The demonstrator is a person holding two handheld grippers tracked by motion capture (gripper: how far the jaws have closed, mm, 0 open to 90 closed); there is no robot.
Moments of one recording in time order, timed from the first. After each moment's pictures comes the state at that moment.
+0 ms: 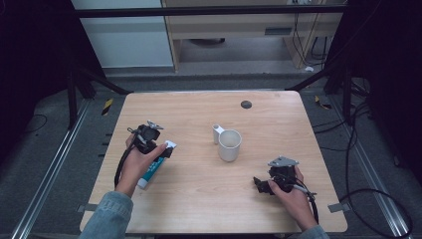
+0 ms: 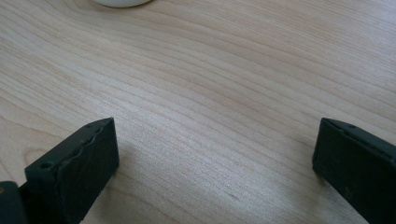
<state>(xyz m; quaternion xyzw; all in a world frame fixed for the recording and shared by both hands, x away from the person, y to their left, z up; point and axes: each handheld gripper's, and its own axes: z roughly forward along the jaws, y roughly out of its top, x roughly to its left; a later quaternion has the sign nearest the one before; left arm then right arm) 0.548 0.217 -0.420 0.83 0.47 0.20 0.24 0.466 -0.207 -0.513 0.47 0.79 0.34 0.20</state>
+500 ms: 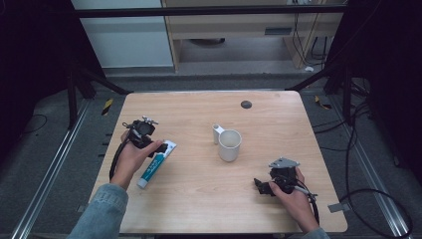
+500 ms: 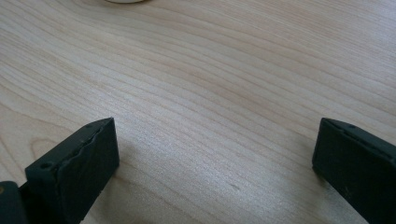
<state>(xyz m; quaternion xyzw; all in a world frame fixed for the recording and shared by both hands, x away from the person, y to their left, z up) 0.561 0.233 -0.409 0.82 0.49 0.18 0.22 0.462 -0.209 -0.513 0.46 0.79 0.34 0.20</state>
